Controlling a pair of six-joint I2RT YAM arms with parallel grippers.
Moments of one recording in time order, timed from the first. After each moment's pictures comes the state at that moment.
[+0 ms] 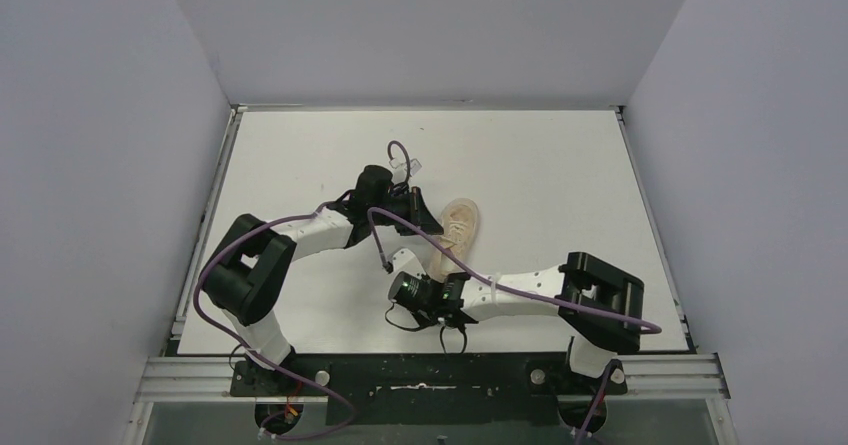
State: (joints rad) left arm -0.59 1.74 0.93 0.23 0.57 -0.74; right arm 1.25 1.68 0.91 -0.32 0.32 0.45
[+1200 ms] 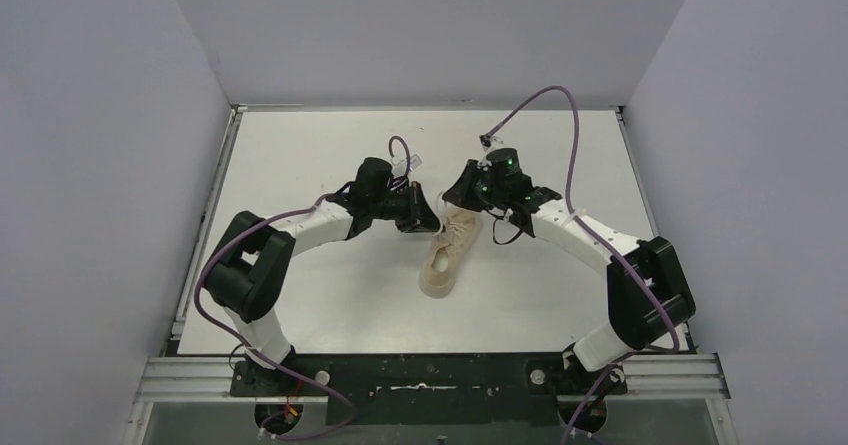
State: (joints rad) left arm -0.57 1.75 1.00 0.14 0.66 -0.80; right arm 0.50 1.54 1.02 -0.10 -0.21 0.65
